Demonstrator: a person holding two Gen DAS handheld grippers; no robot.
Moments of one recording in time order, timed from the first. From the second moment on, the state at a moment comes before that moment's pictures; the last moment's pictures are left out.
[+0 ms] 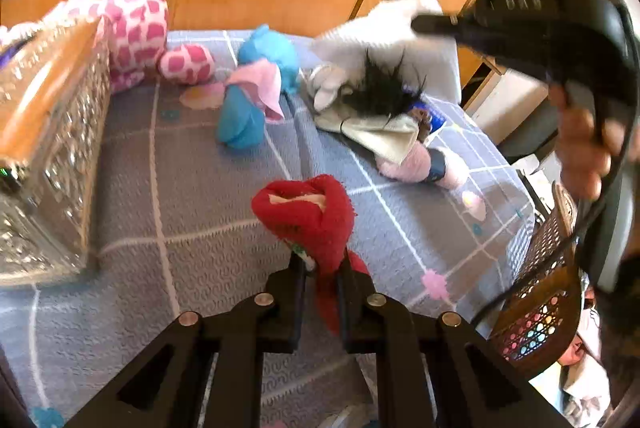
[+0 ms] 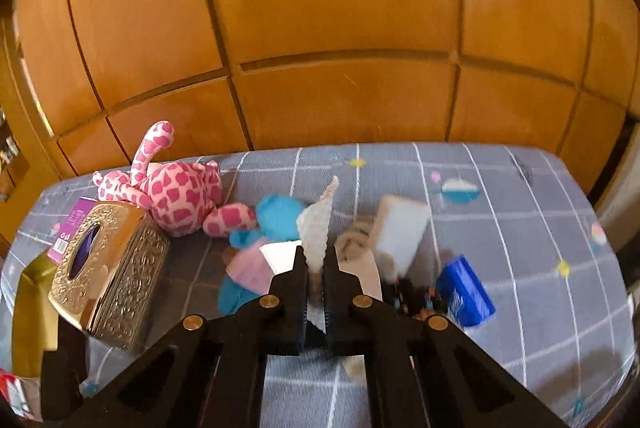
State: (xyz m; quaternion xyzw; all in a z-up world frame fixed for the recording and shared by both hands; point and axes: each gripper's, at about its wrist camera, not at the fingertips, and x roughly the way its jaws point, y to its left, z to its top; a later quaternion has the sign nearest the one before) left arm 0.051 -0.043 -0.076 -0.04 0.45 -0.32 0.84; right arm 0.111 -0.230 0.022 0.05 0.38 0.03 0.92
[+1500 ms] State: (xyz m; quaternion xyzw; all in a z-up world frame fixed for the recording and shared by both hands) left arm 0.029 0.302 -0.035 -0.13 0.41 0.09 0.90; right arm 0.041 -0.165 0.069 0.11 0.32 0.20 0.92
